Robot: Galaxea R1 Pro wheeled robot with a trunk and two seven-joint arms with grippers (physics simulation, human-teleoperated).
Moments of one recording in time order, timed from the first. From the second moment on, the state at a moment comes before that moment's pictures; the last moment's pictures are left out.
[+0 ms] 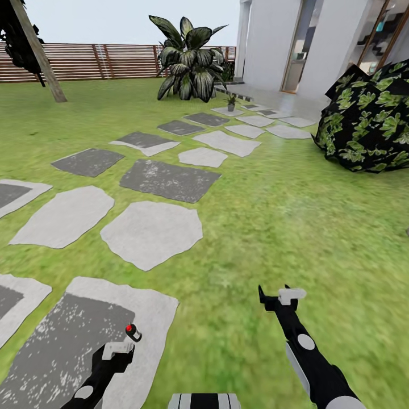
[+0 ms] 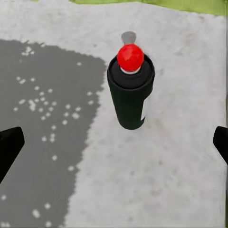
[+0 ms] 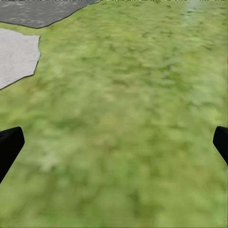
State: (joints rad) left arm -0.45 0.10 -0.01 -0.29 0.00 -0.37 0.00; right arm -0.46 -0.03 0.00 -0.77 0.00 -0.31 0.00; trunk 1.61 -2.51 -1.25
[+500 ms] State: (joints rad) left arm -0.45 0.10 -0.01 -0.29 0.00 -0.37 0.00; right arm -0.46 -0.03 0.00 -0.77 0.00 -0.31 0.00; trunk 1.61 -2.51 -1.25
